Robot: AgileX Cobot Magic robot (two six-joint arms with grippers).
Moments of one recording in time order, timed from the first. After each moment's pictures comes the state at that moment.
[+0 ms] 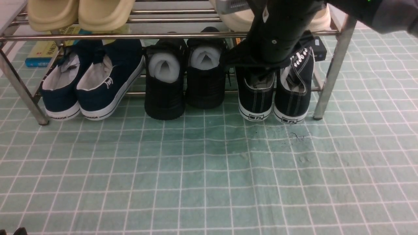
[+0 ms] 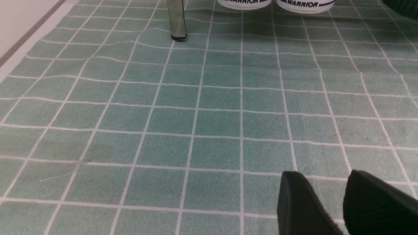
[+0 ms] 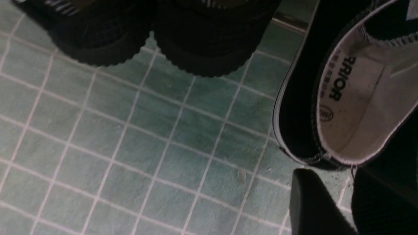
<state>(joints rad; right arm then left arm) 0.62 1.99 -2.05 -0.08 1.23 0.30 -0.02 -0.01 0.02 0.16 0.37 -0.16</state>
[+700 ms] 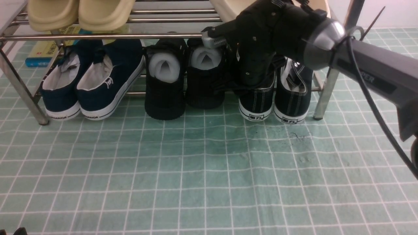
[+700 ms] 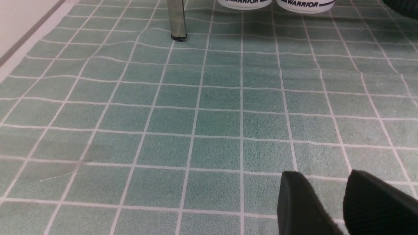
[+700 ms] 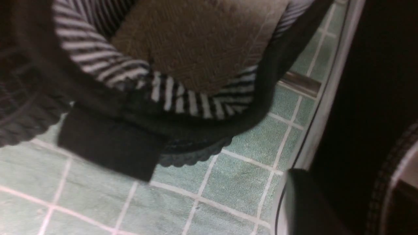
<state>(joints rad) 0.61 2.20 -2.06 -0.21 1.05 0.32 -0.02 -0.01 0.02 0.16 0.37 -0.16</state>
